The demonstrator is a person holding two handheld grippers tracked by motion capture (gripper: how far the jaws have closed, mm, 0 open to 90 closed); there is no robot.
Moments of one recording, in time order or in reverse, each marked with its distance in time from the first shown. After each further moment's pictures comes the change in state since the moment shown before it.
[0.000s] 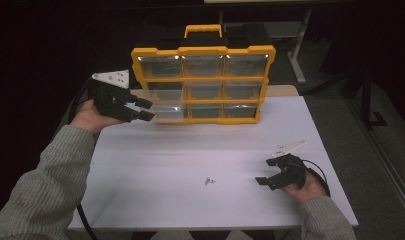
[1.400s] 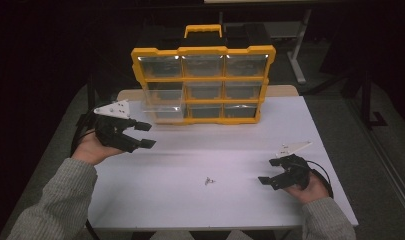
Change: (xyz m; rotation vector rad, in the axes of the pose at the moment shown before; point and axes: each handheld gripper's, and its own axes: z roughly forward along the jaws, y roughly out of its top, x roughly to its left) left arm -0.045 -0.045 0.021 -0.010 0.029 -0.057; right arm -0.002 -0.006 -0.007 -0.021 -0.015 0.021
